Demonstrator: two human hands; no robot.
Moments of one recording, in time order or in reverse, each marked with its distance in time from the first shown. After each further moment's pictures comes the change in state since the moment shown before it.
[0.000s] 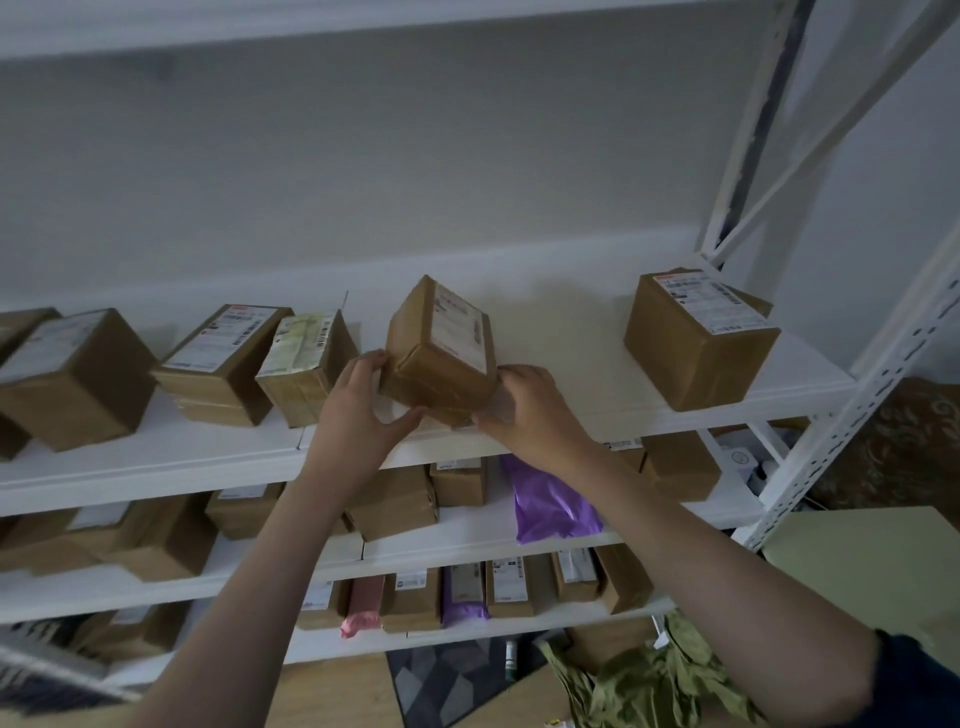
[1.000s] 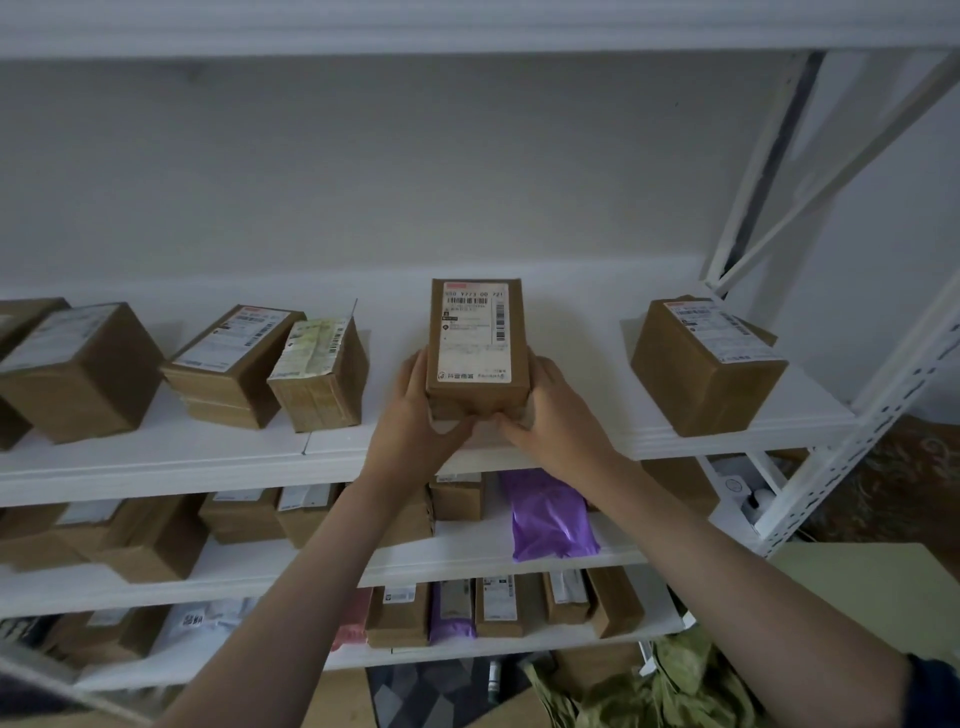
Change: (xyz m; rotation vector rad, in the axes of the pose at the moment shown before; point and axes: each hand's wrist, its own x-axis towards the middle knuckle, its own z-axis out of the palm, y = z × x) left_hand 0.006 0.023 0.035 -0.202 0.005 0.164; right_hand 0.001 -0.008 -0.021 0.034 0.131 -0.119
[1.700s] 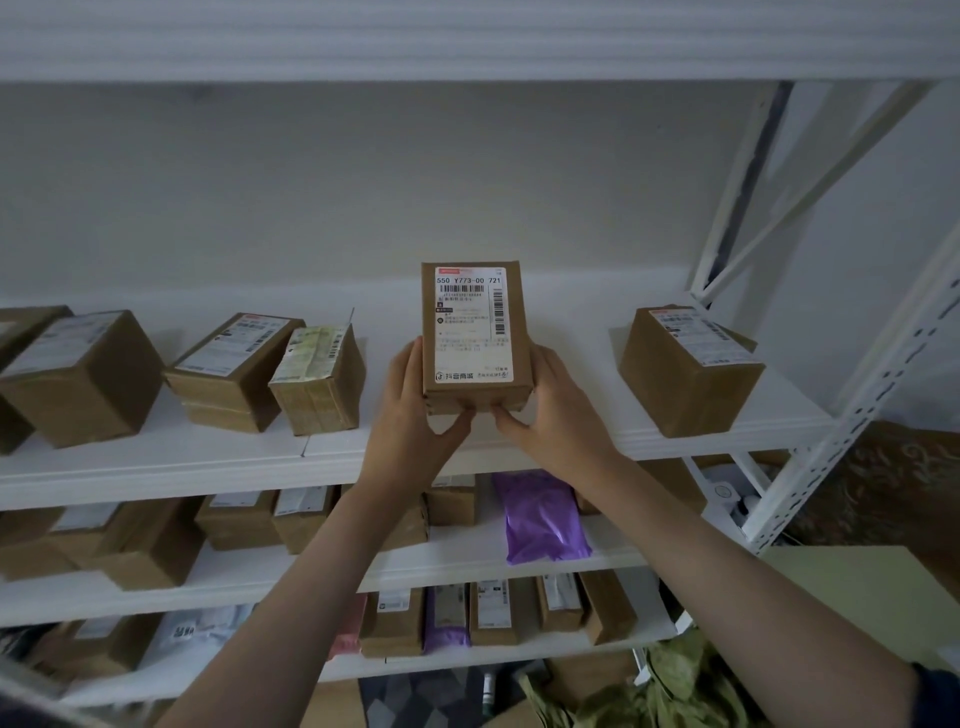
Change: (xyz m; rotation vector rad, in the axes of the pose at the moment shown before) left_hand -0.005 0.018 -0.007 0.088 0.124 0.129; right_hand -0.011 -0.016 -0.017 0.011 0.143 -0.126
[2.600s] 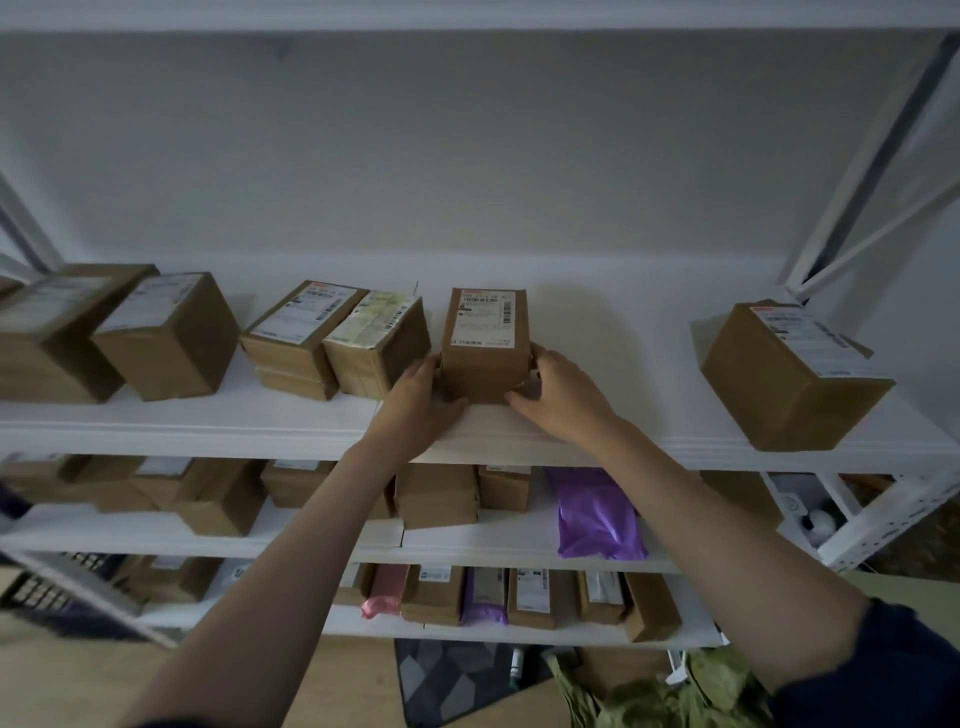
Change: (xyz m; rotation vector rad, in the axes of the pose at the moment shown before) left_hand 0.008 -0.096 -0.025 0.115 -0.323 -0.414; right_hand 0.058 0.011 0.080 -0.123 -0.359 0.187
